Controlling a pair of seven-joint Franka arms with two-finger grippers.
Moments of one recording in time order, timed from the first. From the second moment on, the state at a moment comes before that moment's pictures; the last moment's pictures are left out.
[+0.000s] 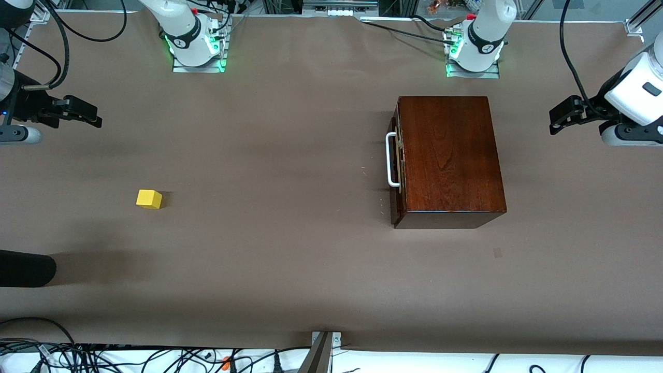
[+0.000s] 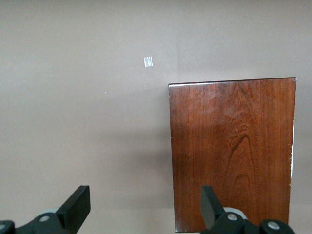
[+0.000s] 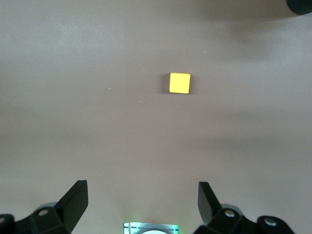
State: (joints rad) left arm -0.11 0.07 0.03 -1.47 0.04 1.49 -0.05; right arm -0.08 0.03 0.06 -1.62 0.02 1.52 -0.03
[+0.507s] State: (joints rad) left arm -0.11 0.03 0.04 -1.52 0.04 1.51 -0.03; right arm -0.08 0.03 0.06 -1.62 0.02 1.52 -0.03
